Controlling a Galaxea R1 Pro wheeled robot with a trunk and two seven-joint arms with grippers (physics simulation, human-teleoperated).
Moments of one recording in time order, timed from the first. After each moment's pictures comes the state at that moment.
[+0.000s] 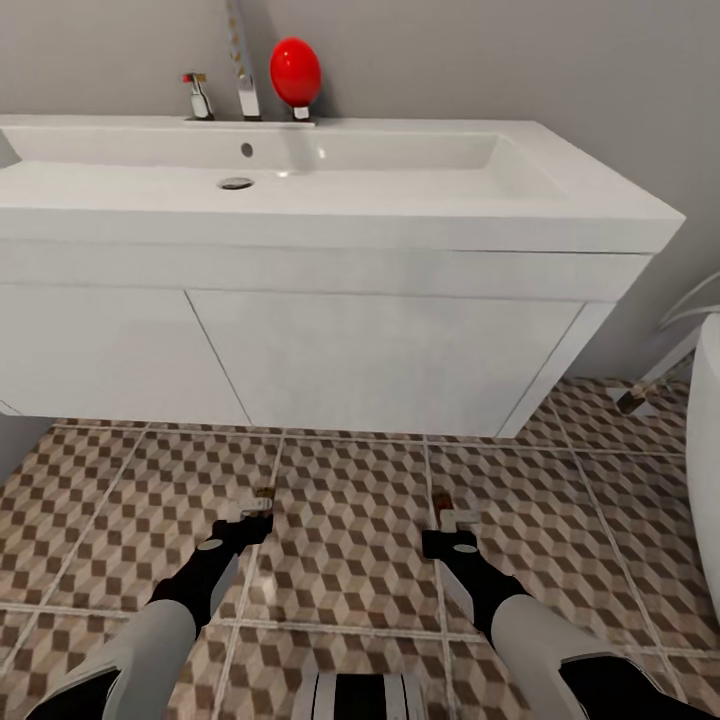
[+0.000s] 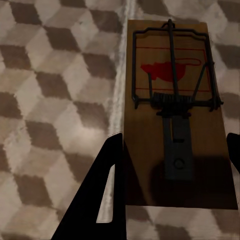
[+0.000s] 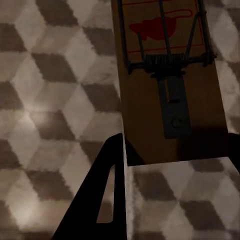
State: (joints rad) left arm -0.75 -0.05 0.34 -0.38 -0.29 0.02 -0.01; right arm -0.79 0.12 0.07 -0.23 -0.05 0.05 -0.19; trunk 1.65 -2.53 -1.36
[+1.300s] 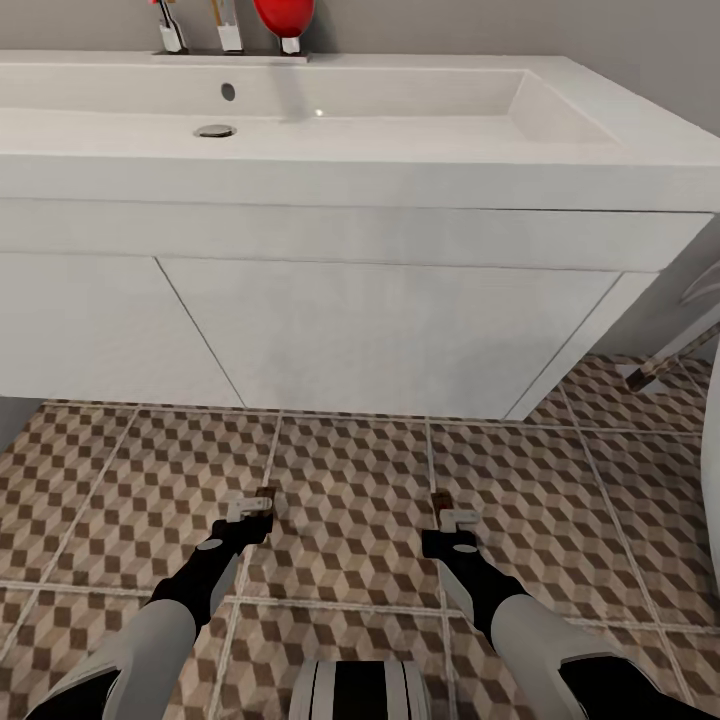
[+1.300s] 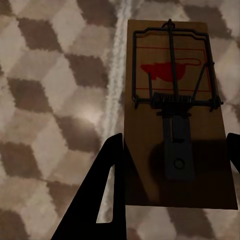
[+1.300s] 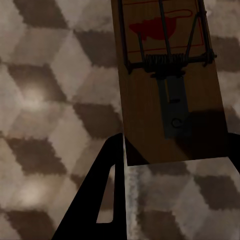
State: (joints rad) left arm -0.75 -0.05 0.34 -0.38 -0.29 0.02 -0.01; right arm -0.79 0.12 0.07 -0.23 -0.06 0.05 -0.19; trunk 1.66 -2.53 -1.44
